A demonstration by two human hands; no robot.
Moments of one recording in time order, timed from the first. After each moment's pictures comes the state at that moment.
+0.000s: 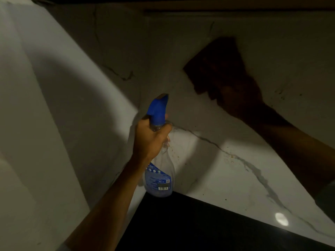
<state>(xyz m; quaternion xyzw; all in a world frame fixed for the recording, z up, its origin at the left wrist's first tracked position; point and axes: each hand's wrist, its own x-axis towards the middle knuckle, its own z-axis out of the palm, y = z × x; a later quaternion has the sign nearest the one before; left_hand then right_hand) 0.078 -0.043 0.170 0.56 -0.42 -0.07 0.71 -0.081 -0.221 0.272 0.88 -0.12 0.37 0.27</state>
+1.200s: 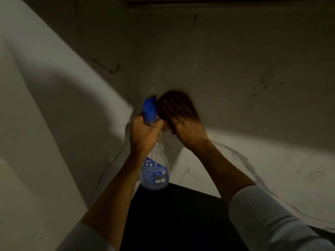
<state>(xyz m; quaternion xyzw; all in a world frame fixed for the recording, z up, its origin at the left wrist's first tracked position) 0.069 -0.058 0.149 0.62 -0.35 -0.05 0.70 -0.031 -0.175 0.153 0.91 -0.18 0.32 0.21</state>
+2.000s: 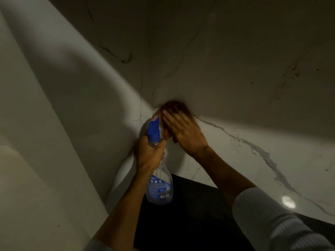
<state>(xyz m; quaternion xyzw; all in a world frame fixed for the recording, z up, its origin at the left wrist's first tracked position) 0.088 -0.036 0.079 0.69 -0.29 -0.10 0.65 0.006 -0.168 0.095 0.94 -0.14 0.28 0.13</state>
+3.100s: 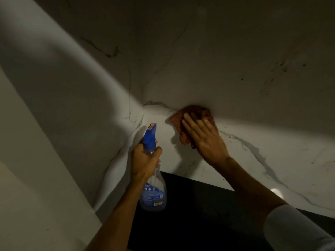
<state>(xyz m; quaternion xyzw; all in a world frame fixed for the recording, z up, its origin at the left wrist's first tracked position) 0.076 -0.035 0.053 0.66 -0.32 -0.14 0.66 -0.077 -0.190 0.073 0.92 -0.19 0.27 0.22</state>
